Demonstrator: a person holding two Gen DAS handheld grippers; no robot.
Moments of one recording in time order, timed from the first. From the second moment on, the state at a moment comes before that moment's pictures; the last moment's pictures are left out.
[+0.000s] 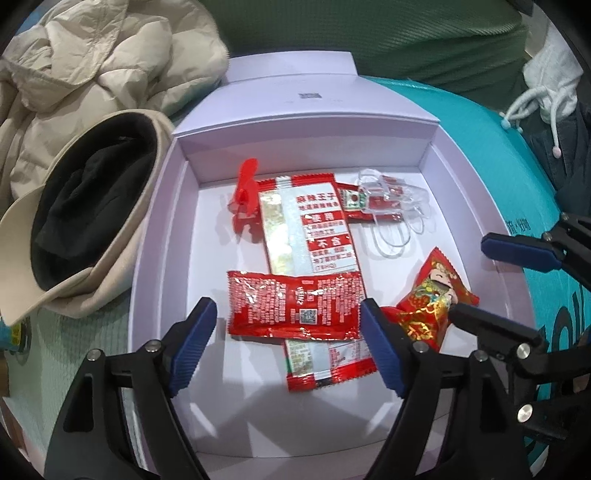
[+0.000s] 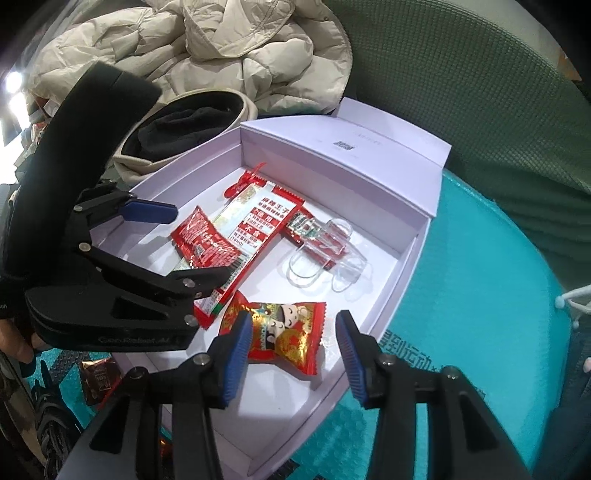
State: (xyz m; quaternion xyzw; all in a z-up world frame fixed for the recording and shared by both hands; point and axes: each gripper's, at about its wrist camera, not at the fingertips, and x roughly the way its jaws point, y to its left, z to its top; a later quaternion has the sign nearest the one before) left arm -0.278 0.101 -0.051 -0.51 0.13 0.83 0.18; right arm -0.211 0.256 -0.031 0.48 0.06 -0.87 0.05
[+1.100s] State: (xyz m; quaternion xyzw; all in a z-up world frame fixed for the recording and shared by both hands) left arm -0.250 0.071 0.028 -0.44 0.08 0.88 0.15; right arm -0.195 0.256 0.027 0.40 0.03 -0.91 -0.01
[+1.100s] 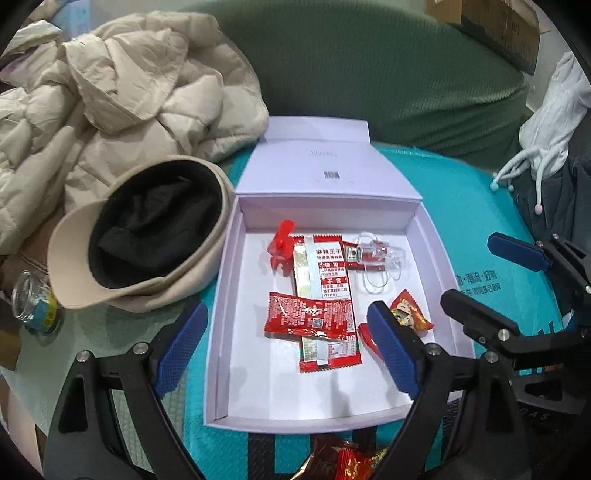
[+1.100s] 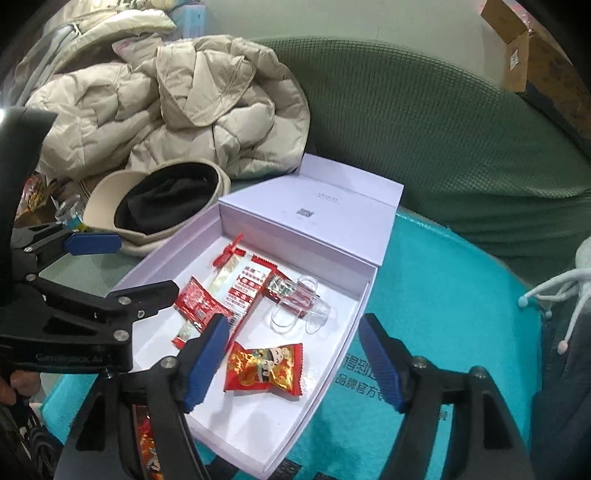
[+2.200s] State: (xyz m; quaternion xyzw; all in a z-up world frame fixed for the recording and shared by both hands) left arm -0.133 0.010 0.108 -0.37 0.03 0.93 0.04; right arm -0.101 0.212 0.103 0.32 0.03 -0.95 0.01
